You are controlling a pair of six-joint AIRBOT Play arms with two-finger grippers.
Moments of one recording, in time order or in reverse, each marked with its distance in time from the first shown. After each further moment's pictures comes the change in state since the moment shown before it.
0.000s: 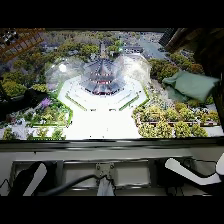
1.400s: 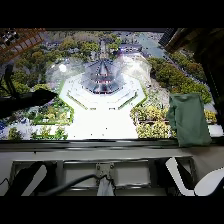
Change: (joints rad) left arm -0.184 -0.018 0.069 0.051 0.019 0.039; right arm -0.135 0.276 -0.272 0.089 0.040 -0.322
